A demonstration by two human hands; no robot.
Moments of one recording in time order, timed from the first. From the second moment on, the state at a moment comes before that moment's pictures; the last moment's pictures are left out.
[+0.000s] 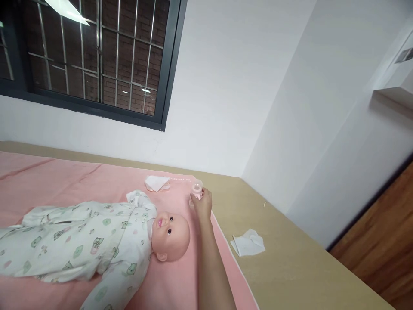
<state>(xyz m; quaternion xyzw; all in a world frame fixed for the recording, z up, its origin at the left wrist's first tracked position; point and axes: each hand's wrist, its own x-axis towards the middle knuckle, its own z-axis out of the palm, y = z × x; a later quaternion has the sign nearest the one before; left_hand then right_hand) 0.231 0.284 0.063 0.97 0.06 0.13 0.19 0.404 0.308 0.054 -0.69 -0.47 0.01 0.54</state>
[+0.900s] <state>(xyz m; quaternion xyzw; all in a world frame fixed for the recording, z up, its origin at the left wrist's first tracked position) 0.064 0.258 0.160 0.86 0.42 0.28 0.06 0.203 0.232 0.126 -0.34 -0.52 0.43 0.65</state>
